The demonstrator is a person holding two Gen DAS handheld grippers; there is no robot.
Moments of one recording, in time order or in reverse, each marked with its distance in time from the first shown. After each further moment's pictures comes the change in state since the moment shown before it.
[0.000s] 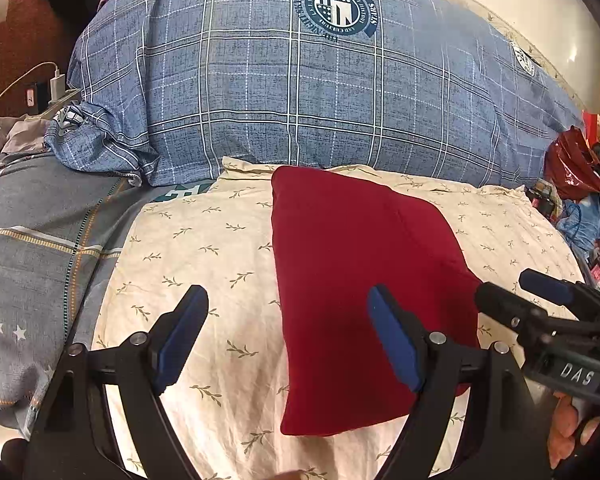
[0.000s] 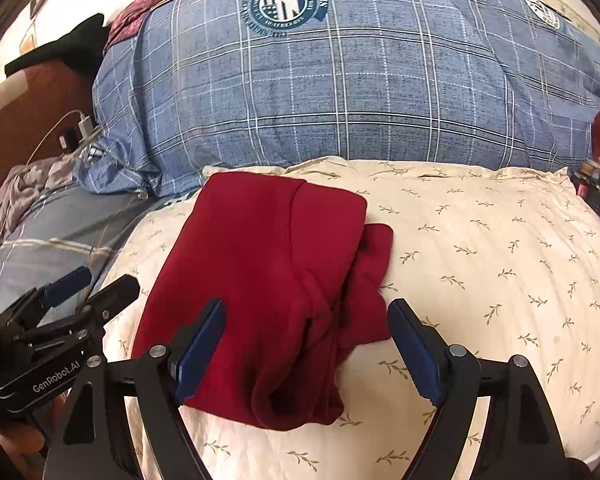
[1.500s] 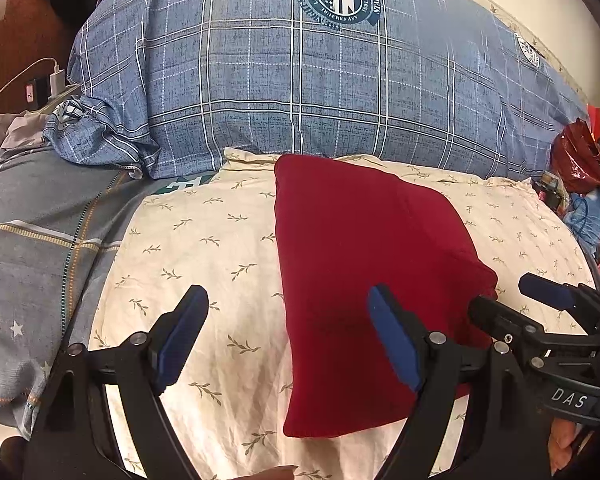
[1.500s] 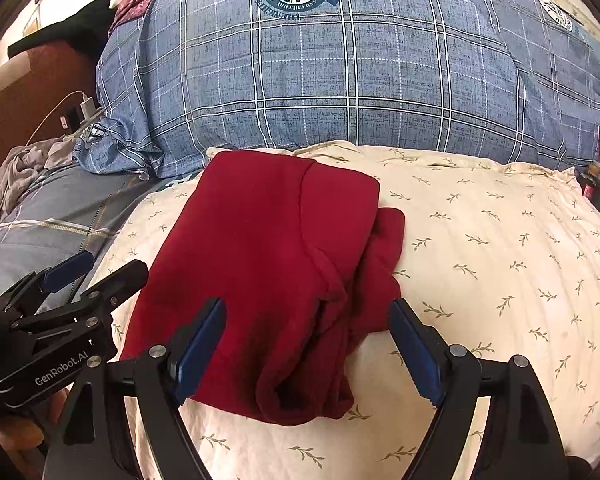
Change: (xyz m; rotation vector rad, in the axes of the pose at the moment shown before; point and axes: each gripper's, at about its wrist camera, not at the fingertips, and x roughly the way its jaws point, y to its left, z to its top) left arm 0.011 0.000 -0.007 0.004 0.021 0.017; right arm 0.014 0.006 -0.009 -0.030 0.038 0.001
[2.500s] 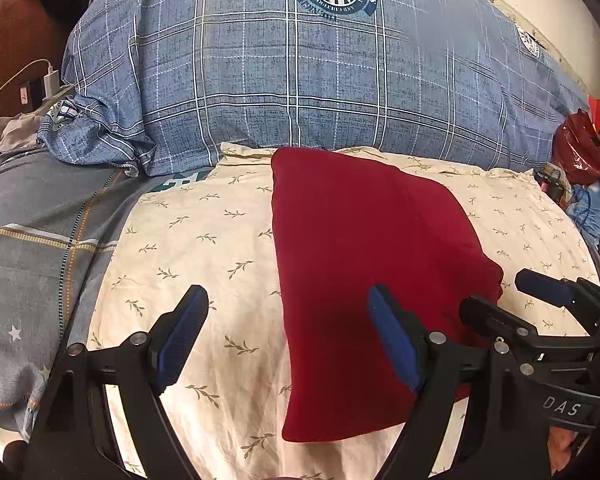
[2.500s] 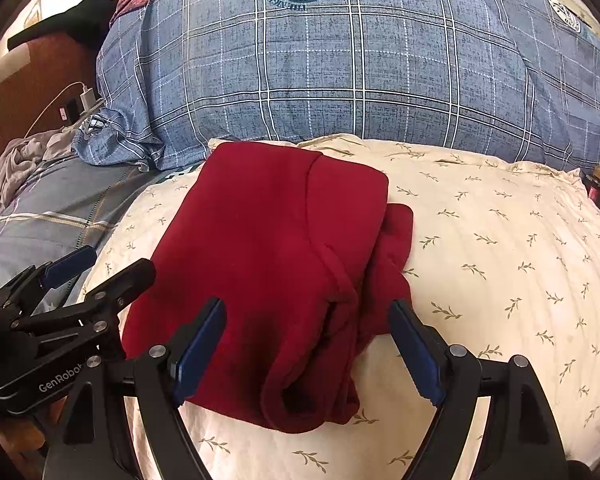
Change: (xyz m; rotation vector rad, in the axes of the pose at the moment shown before) left arm 0.007 -0.001 0.001 0.026 0.023 0.000; right arm 0.010 0.005 0.001 -0.012 0.026 0.000
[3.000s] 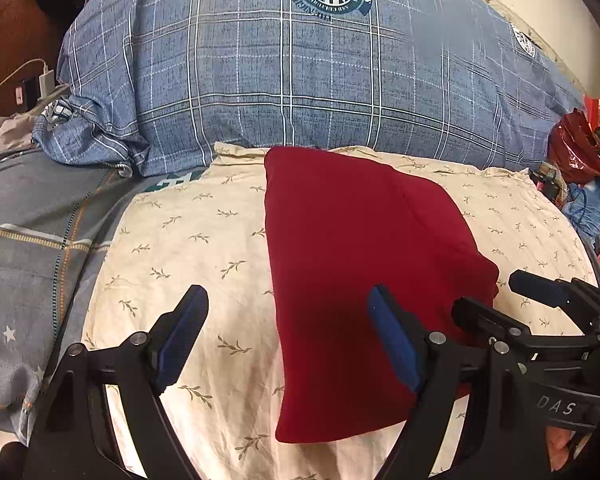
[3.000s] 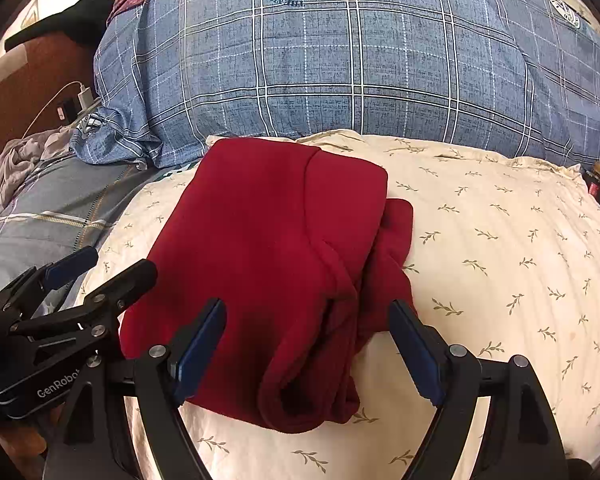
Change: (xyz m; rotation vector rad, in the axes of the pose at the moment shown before) left arm 0.000 -0.001 -0.001 0.008 -0.004 -0.019; right arm 0.004 -0.004 0.001 -0.002 0.010 0.007
